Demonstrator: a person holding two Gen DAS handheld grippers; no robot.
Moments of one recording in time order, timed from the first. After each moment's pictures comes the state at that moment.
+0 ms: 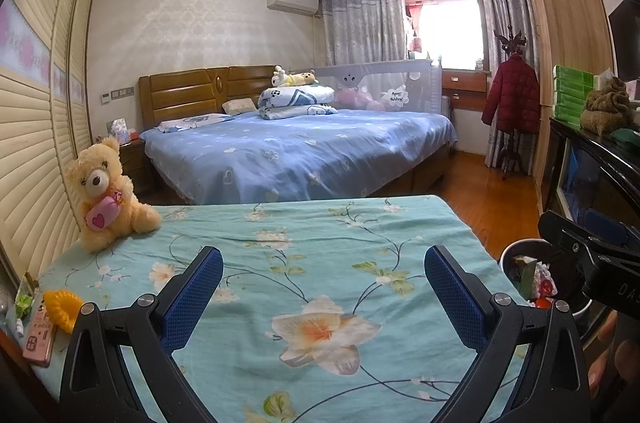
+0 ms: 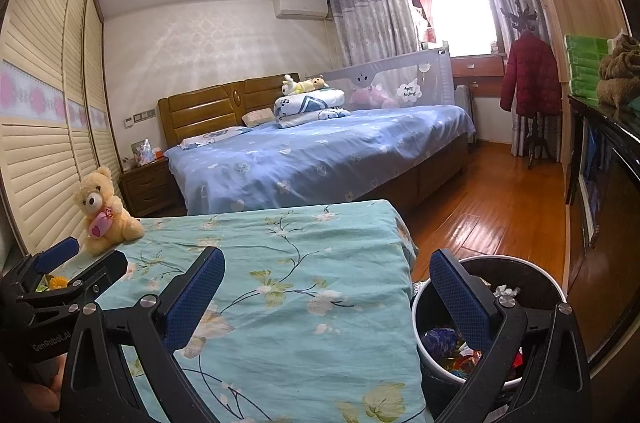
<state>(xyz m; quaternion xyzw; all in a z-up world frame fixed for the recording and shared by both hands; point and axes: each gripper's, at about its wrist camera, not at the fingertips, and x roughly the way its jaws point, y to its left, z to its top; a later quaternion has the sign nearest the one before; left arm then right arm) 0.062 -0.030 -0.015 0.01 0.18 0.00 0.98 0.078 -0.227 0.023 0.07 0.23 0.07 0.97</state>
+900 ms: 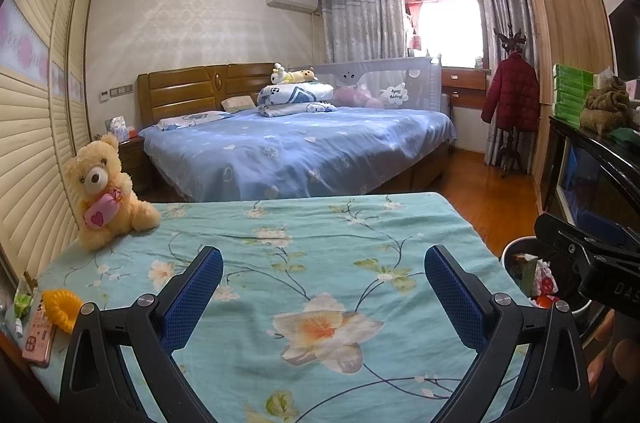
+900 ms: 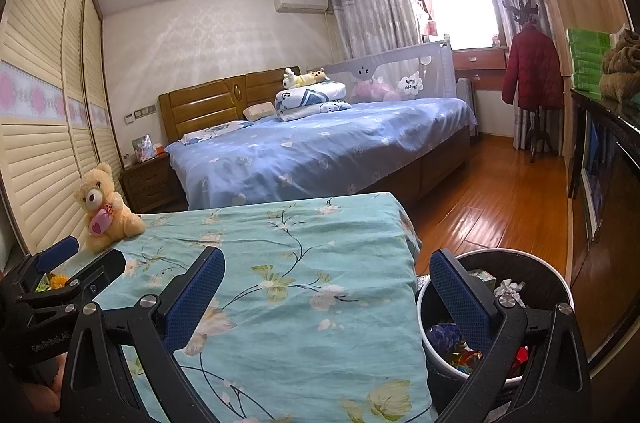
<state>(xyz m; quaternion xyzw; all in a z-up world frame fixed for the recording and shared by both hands) 0.065 -0.026 -0.017 0.01 0.19 0.00 0.98 0.081 -0.227 0.015 0.07 0.24 0.08 0.97</state>
